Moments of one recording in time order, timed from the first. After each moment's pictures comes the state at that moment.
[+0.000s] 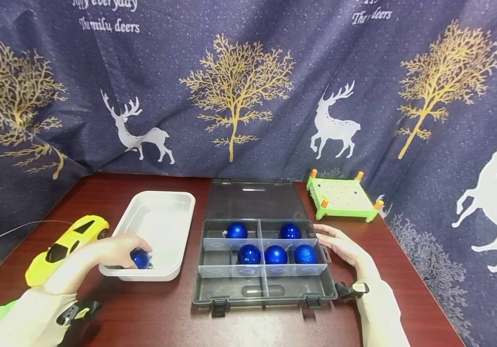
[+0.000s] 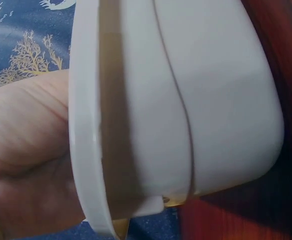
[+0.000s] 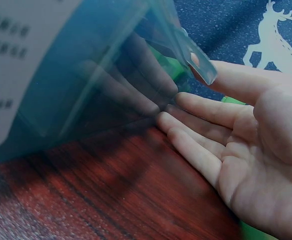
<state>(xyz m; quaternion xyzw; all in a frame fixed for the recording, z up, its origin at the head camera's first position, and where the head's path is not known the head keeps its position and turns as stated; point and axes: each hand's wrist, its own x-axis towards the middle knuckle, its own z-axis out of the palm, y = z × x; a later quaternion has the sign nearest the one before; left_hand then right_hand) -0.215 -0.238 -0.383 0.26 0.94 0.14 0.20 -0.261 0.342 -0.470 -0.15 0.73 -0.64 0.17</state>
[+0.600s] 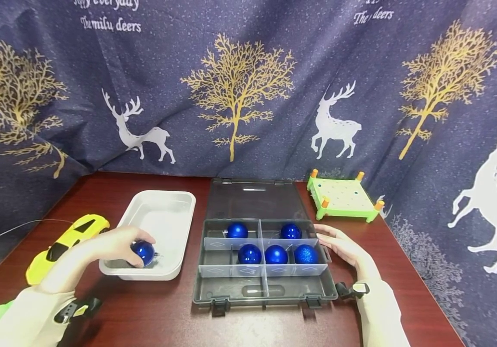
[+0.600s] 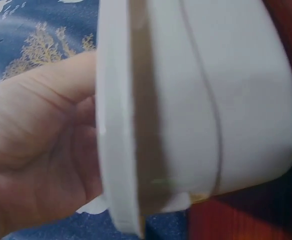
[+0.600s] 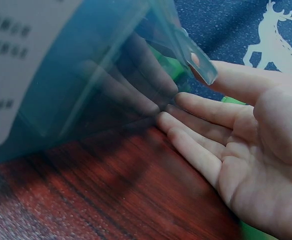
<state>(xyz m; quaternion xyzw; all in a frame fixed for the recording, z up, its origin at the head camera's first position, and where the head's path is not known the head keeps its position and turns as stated) -0.218 -0.242 -0.378 0.27 0.93 0.20 0.16 -0.260 0.342 -0.470 -0.15 0.75 -0.63 0.16</state>
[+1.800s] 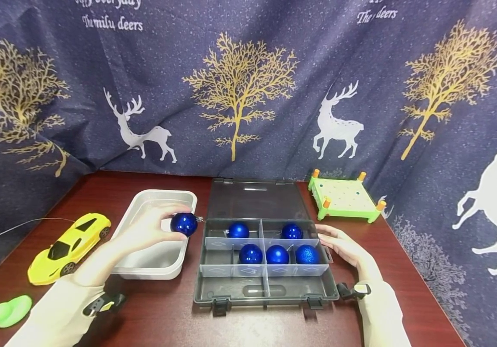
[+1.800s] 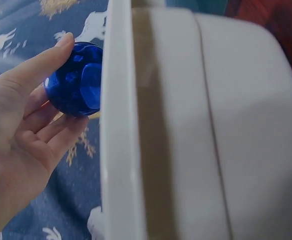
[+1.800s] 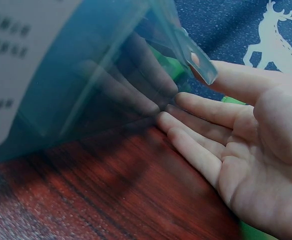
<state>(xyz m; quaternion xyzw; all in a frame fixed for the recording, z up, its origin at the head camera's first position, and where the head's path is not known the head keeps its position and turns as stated) -0.226 -0.179 -0.374 0.34 0.87 0.33 -0.13 -0.261 0.342 -0.469 -0.14 0.75 -0.63 0.17</state>
